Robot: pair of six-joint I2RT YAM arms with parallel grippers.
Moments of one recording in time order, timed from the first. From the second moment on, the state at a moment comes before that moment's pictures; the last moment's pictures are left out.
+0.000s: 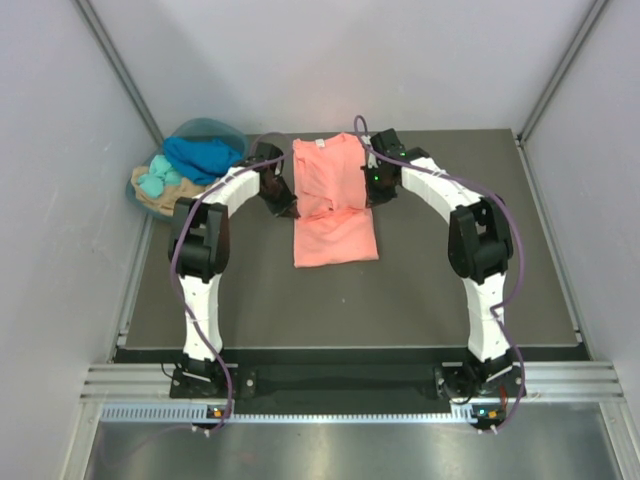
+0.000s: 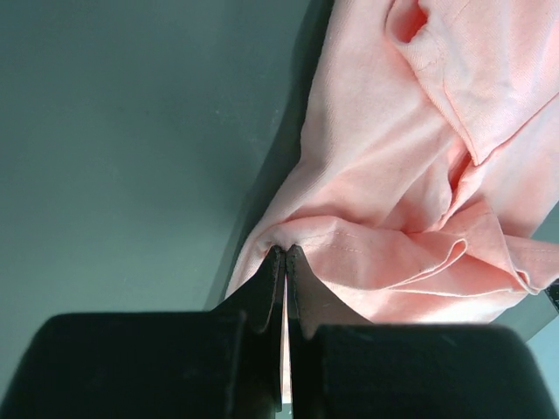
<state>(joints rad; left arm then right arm) -0.24 2.17 1.70 -0.67 0.23 -0.76 0.42 2.16 1.84 -0.72 -0.11 0.24</state>
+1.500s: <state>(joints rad) -0.25 2.01 1.60 -0.59 0.14 -0.73 0.41 2.09 1.74 -0.63 -0.10 0.26</state>
